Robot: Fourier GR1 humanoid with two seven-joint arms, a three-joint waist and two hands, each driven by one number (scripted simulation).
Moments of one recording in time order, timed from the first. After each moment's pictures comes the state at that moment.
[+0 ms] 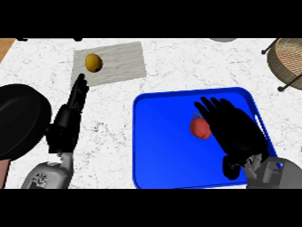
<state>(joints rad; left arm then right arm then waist) -0.16 0.12 -0.17 -1.57 -0.07 0.28 0.07 -0.36 -0.41 0.52 -1.84 0.77 0.65 0.66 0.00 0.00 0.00</state>
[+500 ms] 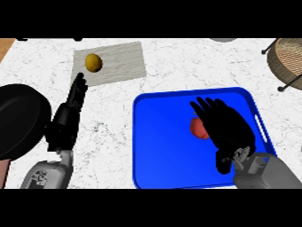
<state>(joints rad) -0.16 0.10 -0.13 -1.55 -0.09 0.24 0.06 -0.35 -0.31 0.48 -1.75 0.89 0.67 0.59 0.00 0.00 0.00</state>
